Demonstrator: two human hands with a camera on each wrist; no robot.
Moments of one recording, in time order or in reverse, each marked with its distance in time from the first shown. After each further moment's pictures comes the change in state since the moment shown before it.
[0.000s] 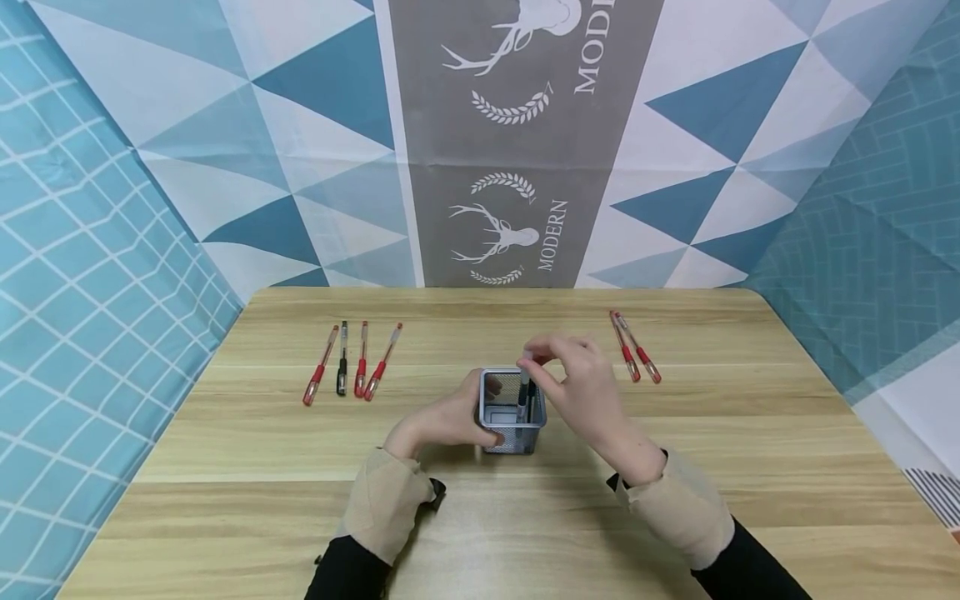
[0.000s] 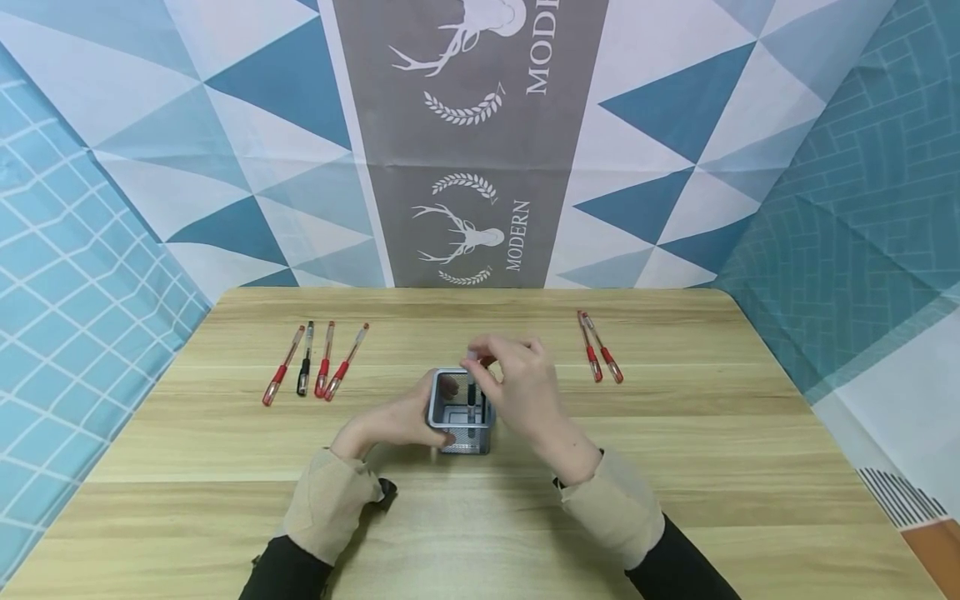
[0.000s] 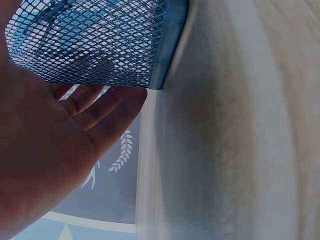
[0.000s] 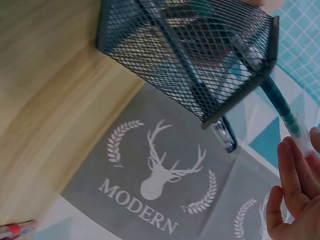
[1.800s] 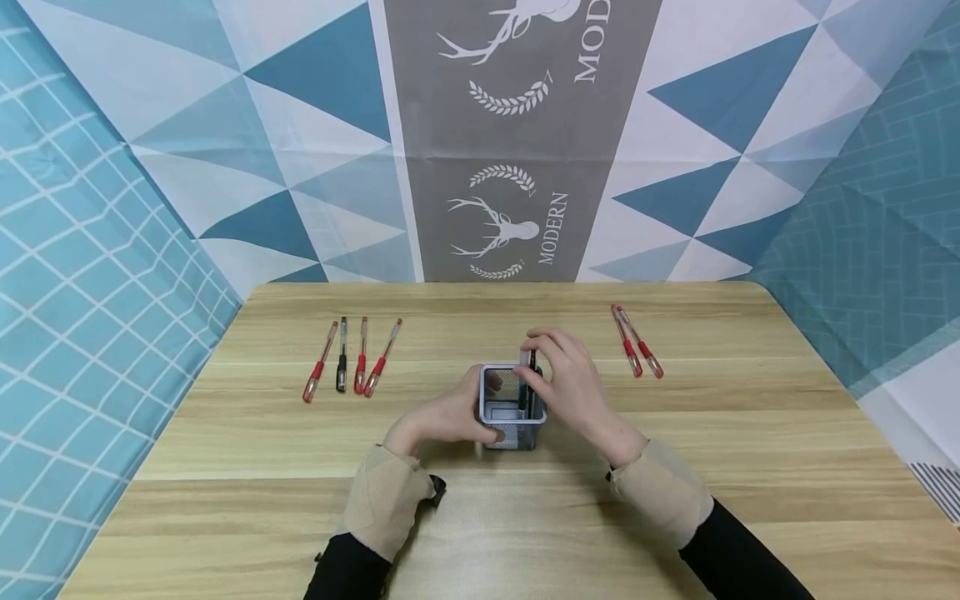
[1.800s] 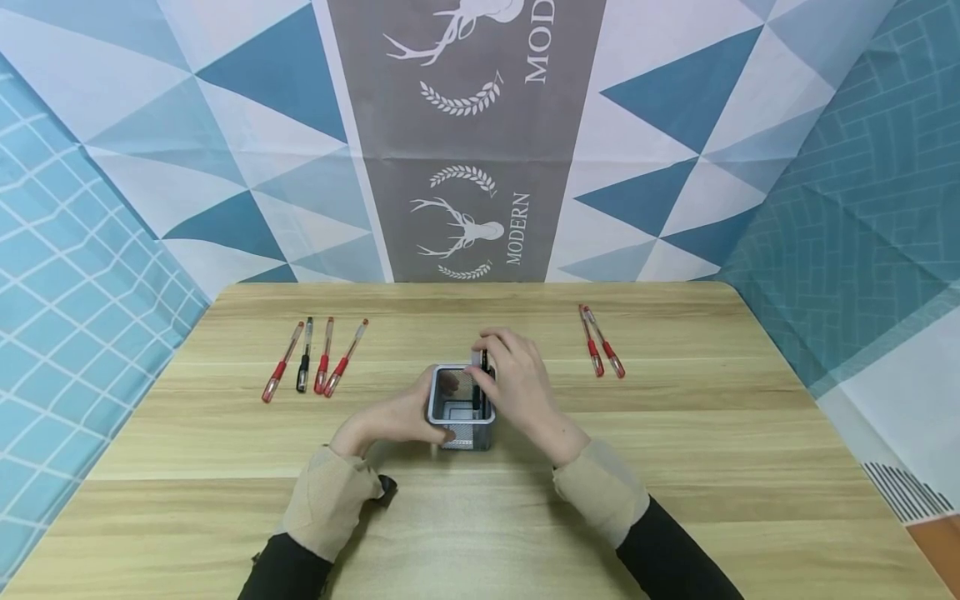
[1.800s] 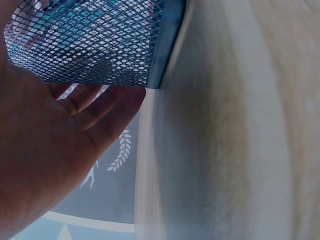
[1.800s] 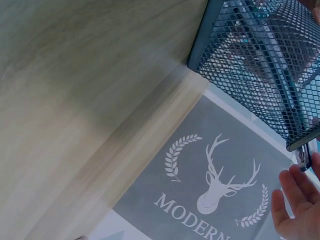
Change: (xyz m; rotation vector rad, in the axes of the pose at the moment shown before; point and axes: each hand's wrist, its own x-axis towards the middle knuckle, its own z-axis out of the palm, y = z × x) left_hand 0.002 -0.002 0.000 -0.016 -0.001 0.021; right_hand -0.016 0.032 0.032 -0.027 -0.119 0.073
